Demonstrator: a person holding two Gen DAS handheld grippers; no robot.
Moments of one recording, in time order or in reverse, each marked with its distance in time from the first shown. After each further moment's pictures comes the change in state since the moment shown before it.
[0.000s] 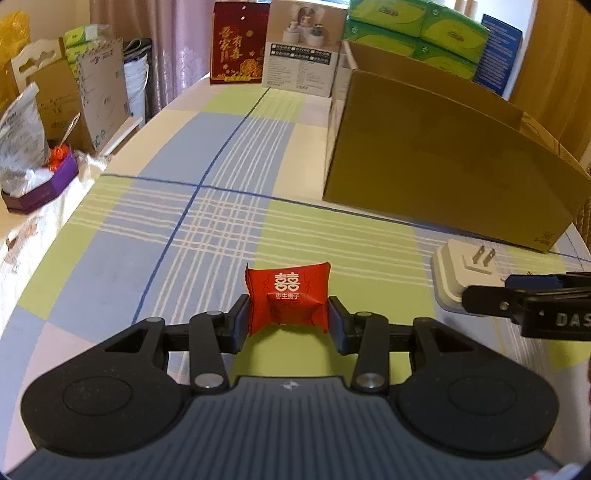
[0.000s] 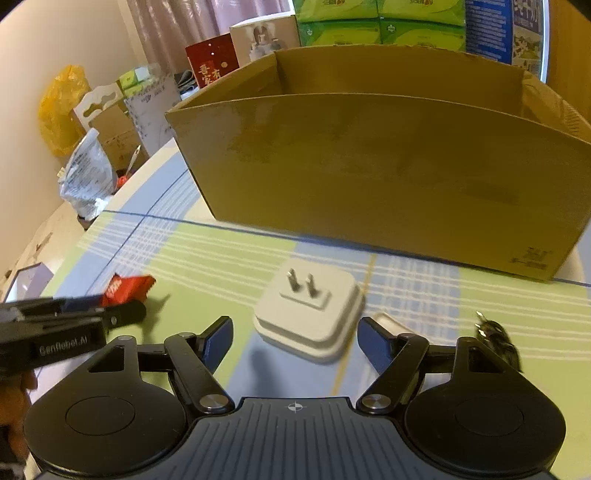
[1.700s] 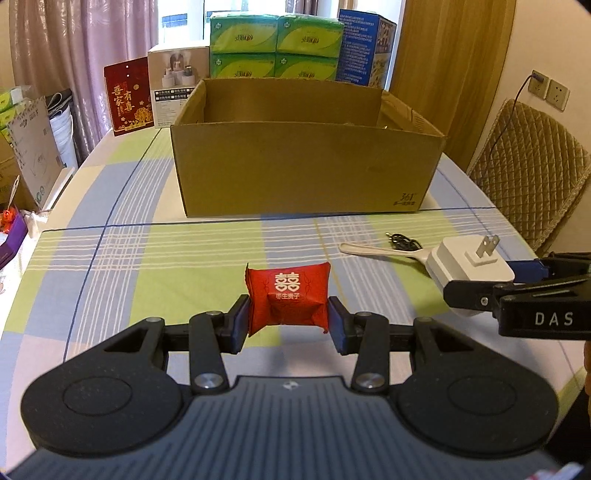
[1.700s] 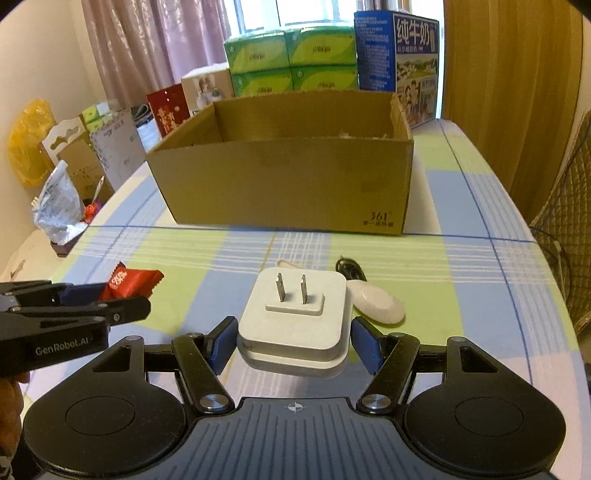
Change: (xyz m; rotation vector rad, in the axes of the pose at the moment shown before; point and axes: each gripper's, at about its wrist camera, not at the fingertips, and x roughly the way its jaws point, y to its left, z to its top) left arm -0.096 -0.103 -0.022 0.234 -0.031 -0.159; right arm -0.153 -0.021 -0.057 0.083 -0.087 -0.150
